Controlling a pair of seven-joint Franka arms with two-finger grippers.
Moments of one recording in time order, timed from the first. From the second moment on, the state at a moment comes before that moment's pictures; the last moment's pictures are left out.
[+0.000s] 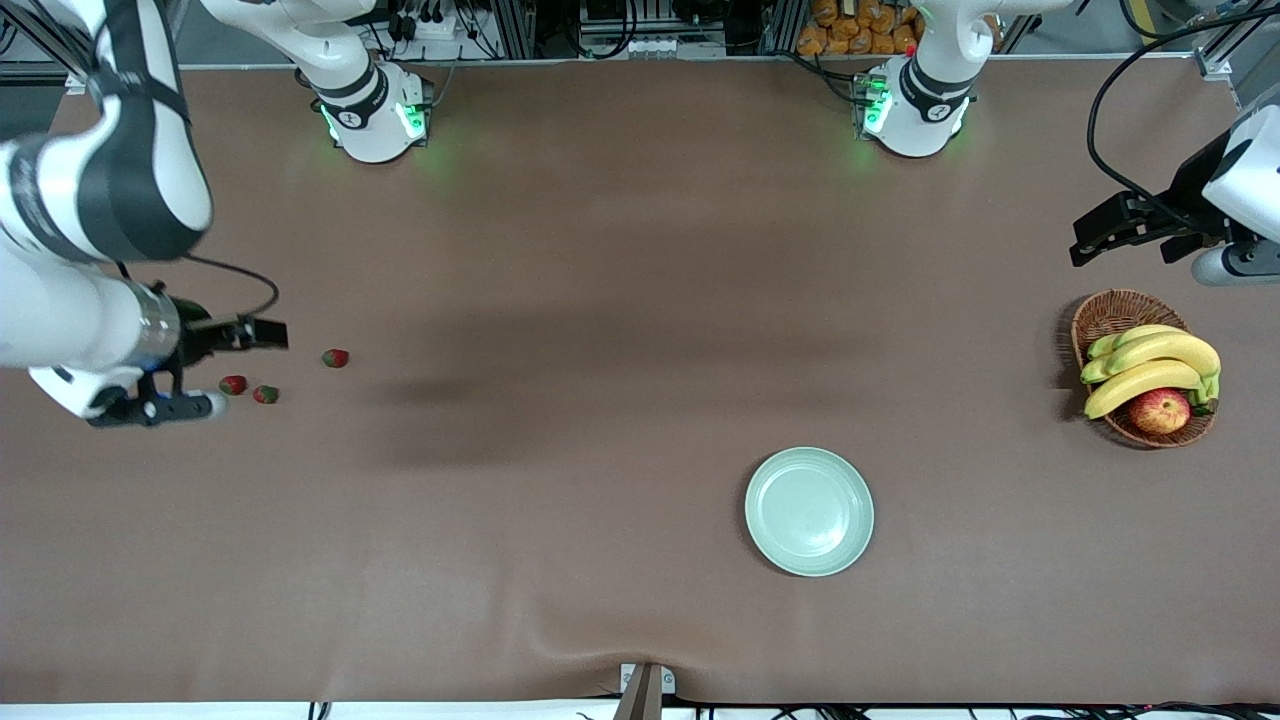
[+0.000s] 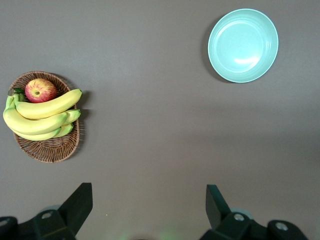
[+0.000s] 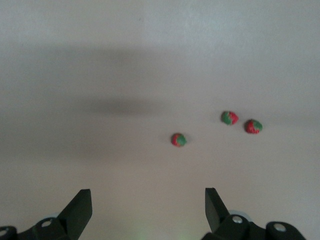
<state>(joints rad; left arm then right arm) -0.02 0.01 -0.06 -1.52 -0.02 1.50 -0.12 0.11 0.33 -0.05 -1.49 0.02 1.56 -0.02</state>
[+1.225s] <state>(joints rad) -0.02 0.01 -0.06 -1.52 -0.02 1.50 -0.12 -0.07 0.43 -0.07 -1.79 -0.10 1.89 -0.33</state>
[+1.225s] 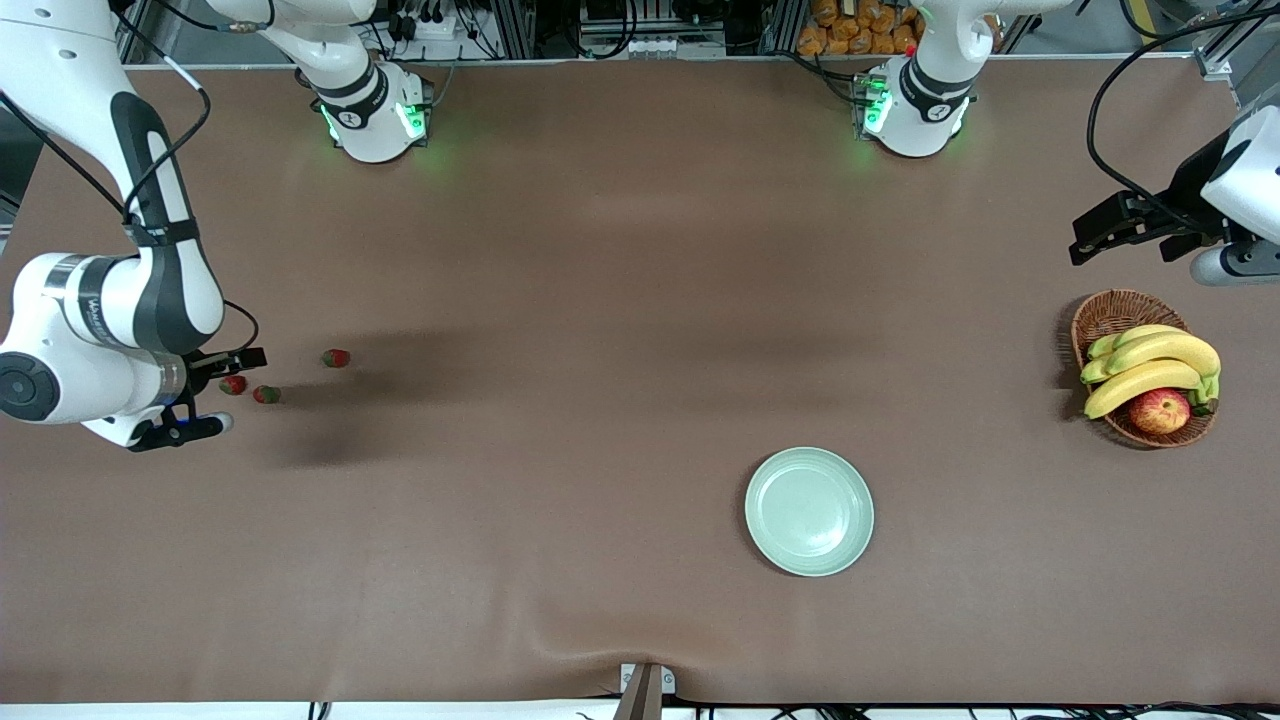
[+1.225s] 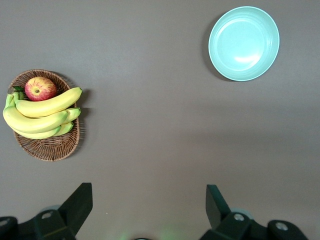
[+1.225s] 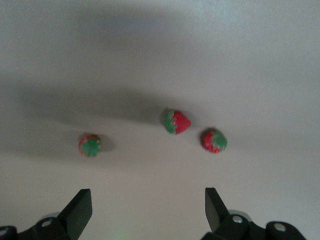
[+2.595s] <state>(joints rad) -0.02 0.01 -0.06 -1.53 -0.02 1.50 -0.12 -0.14 0.54 -0.07 -1.97 -0.10 2.34 -0.81</state>
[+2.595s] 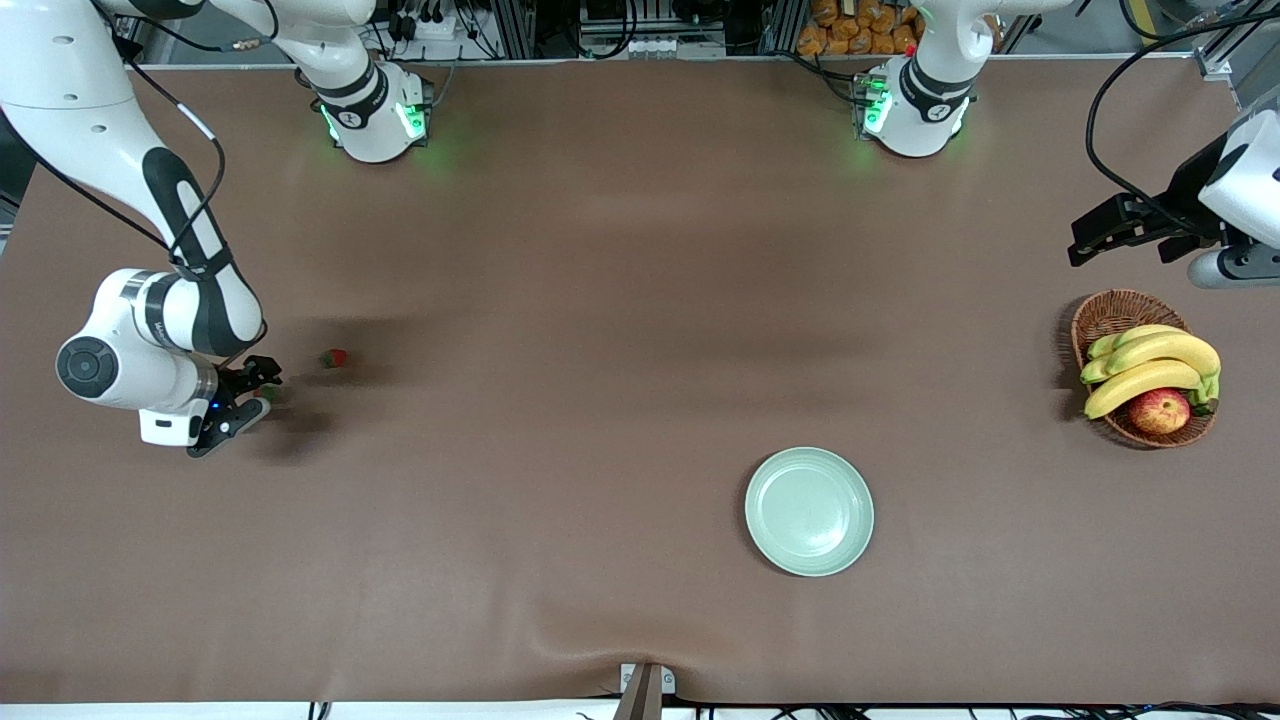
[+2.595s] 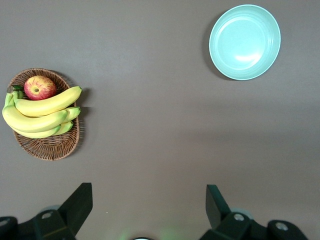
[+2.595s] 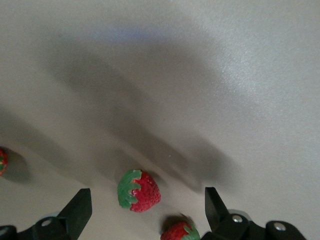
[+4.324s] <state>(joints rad) -0.02 0.04 -0.06 -1.53 -0.02 1.50 -0.12 -0.14 0.47 0.02 -1.89 -0.04 2.19 -0.83</state>
